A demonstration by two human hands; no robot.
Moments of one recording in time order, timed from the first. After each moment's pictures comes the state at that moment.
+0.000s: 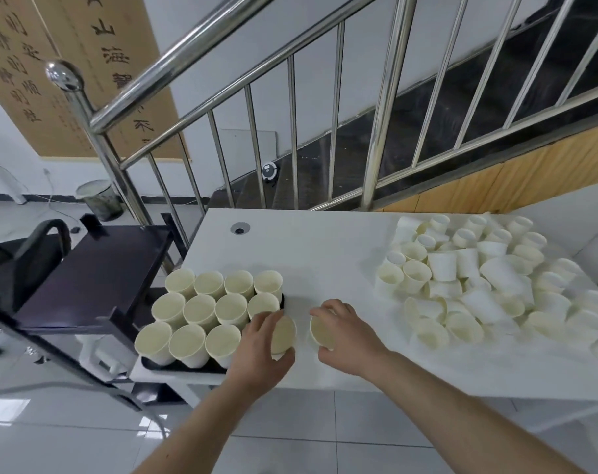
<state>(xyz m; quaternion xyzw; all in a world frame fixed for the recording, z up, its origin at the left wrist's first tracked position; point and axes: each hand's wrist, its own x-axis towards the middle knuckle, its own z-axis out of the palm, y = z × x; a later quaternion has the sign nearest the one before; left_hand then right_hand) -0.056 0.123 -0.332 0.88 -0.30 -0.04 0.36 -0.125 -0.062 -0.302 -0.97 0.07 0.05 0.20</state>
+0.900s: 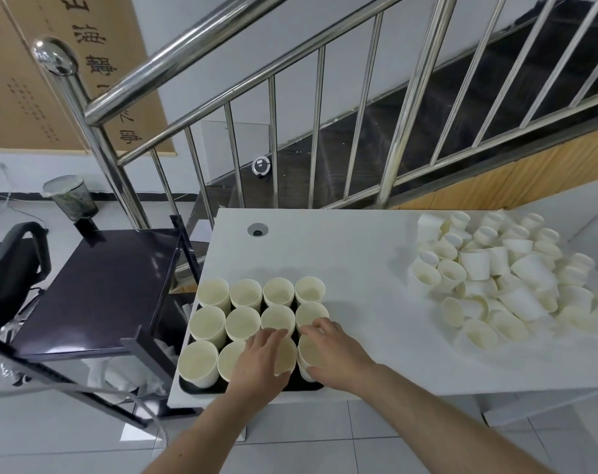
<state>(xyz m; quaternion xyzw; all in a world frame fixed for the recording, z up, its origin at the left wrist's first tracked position) 0.040 0.216 -0.369 0.89 -0.36 -0.12 0.25 -0.040 0.054 -0.328 -0.97 0.09 0.11 0.19</state>
